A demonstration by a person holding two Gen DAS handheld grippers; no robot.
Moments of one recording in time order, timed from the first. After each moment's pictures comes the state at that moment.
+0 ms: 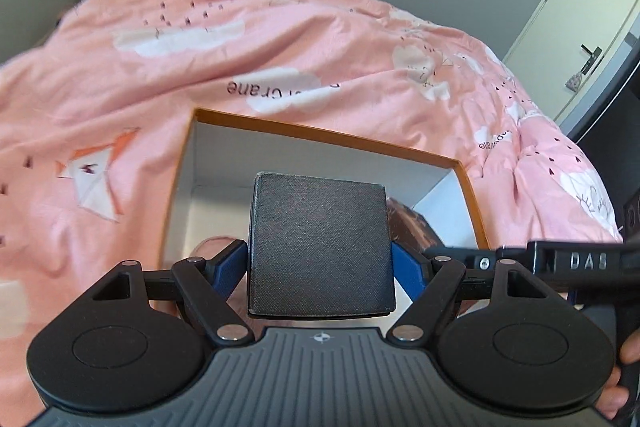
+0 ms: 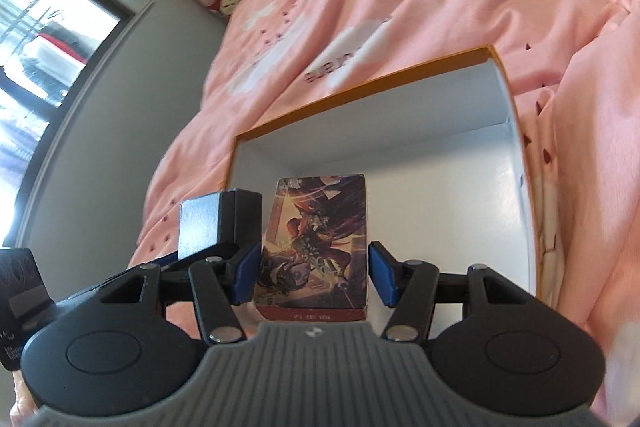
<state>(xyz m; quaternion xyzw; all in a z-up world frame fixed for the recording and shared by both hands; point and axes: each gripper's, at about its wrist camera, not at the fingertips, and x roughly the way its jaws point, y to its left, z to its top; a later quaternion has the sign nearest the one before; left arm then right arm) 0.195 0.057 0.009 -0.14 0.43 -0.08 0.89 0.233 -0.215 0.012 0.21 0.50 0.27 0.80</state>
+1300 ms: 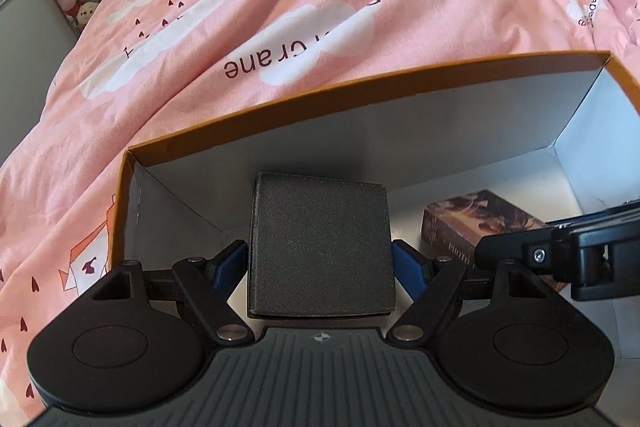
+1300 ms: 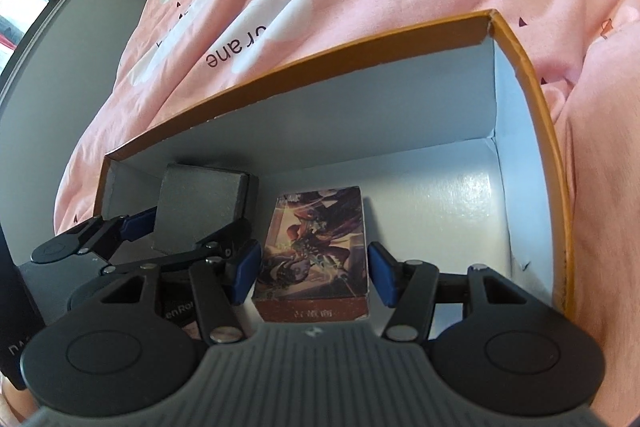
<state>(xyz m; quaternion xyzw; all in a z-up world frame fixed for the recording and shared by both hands) 0.292 0.009 -0.073 0.10 0.49 -0.01 0.86 0.320 -0.188 -0.065 0.16 0.55 0.20 0.79</state>
